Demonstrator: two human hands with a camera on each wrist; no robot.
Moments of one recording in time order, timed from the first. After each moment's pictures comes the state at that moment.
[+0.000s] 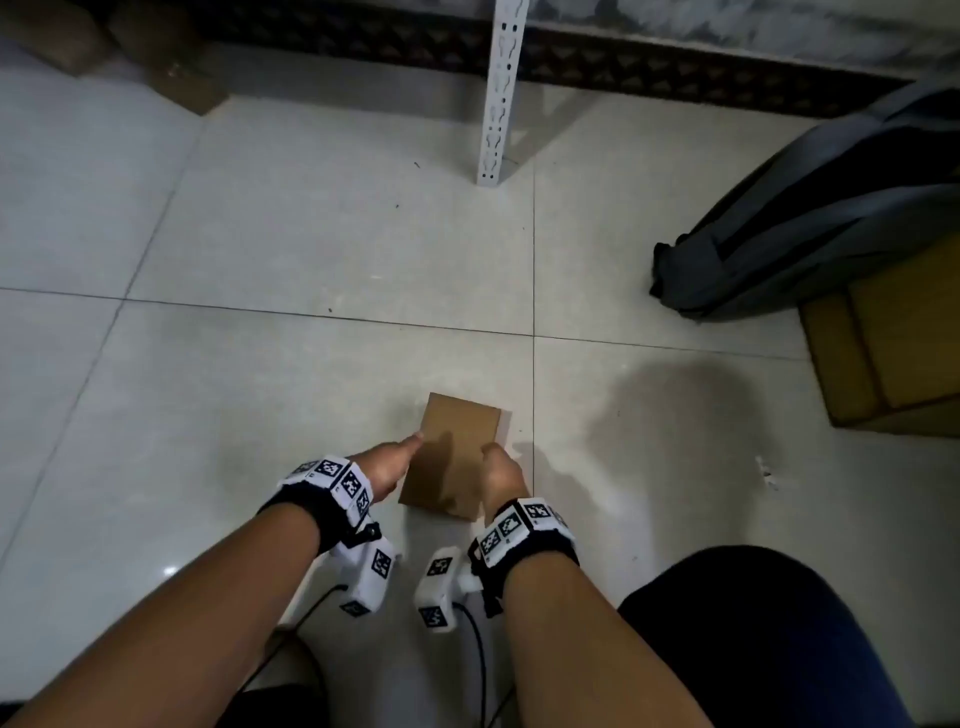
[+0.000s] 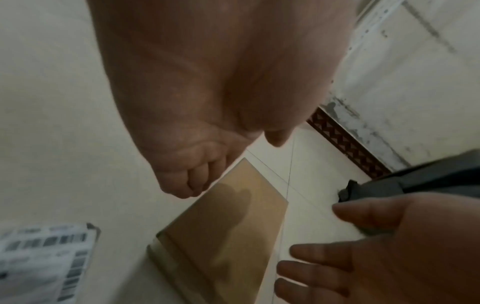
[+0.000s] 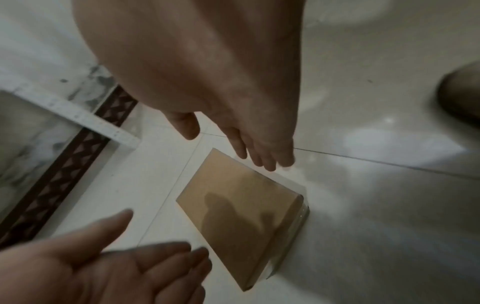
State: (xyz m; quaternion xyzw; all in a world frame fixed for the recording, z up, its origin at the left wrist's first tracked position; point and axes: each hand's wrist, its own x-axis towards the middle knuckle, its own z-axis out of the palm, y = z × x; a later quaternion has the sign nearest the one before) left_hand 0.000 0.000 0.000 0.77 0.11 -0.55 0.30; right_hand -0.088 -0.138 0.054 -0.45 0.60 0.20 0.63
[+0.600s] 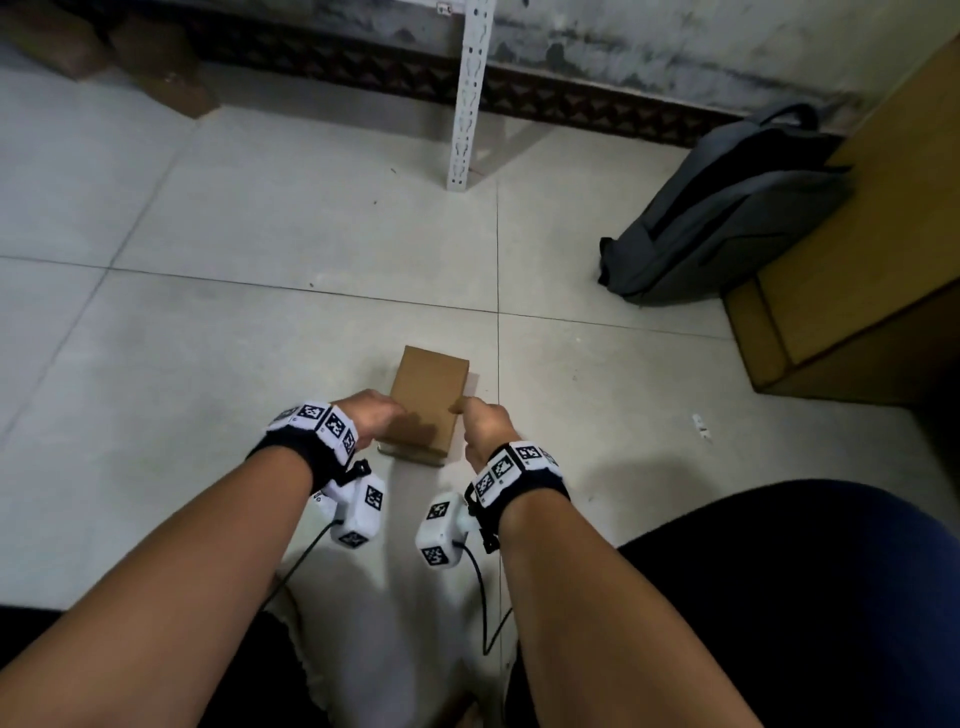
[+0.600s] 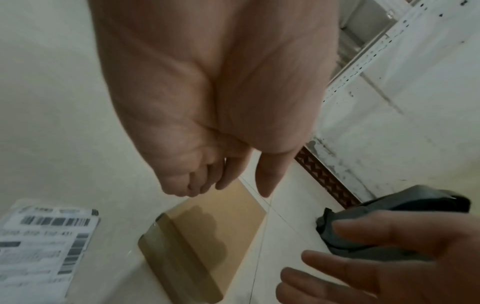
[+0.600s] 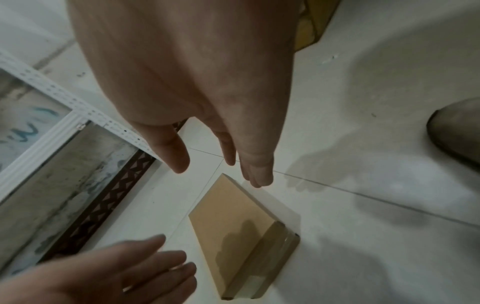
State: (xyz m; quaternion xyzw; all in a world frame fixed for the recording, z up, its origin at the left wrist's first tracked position) left_hand -0.060 0.021 0.040 0.82 -0.03 -0.45 0.35; right_hand -0.160 -0.121 0.076 -0.58 0.51 0.12 0.62
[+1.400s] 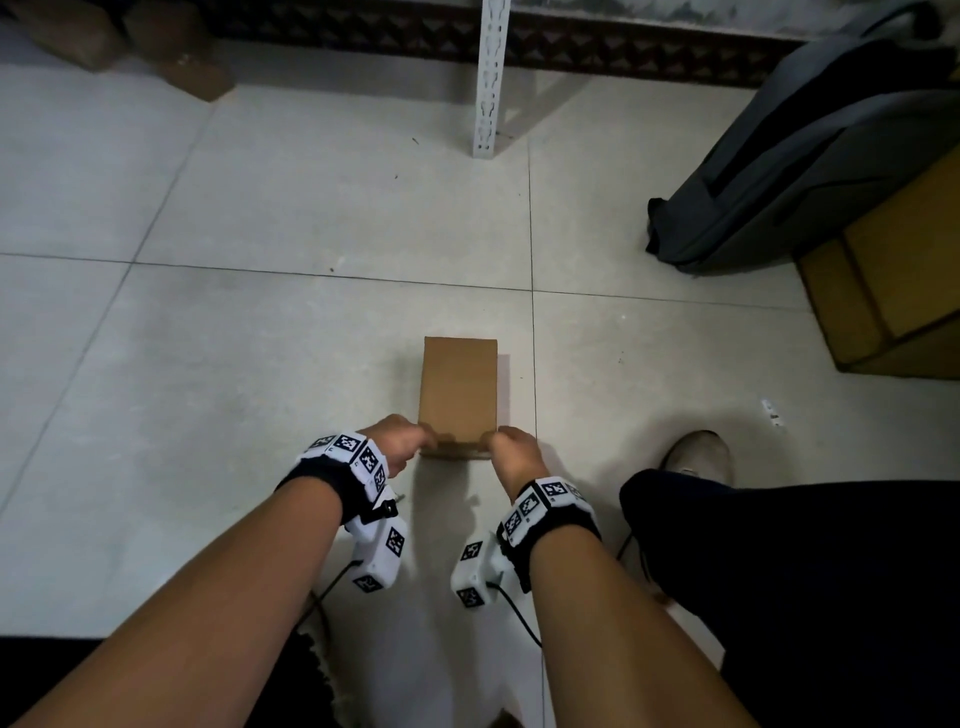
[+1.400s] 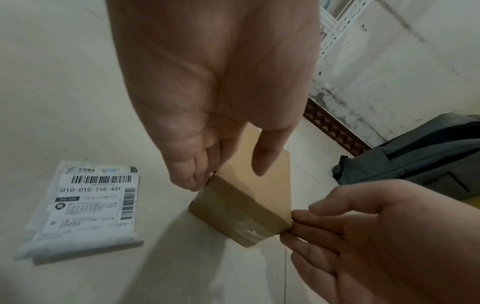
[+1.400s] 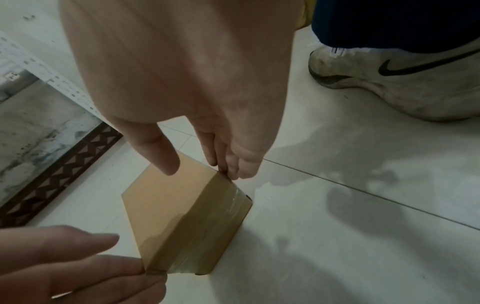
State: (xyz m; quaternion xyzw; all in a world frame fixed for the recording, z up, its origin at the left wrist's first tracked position) left_hand -0.071 0.019 -0.025 0.80 0.09 -0.49 0.32; right_hand -0.178 -0.129 -0.016 -0.63 0.47 0.14 0.60
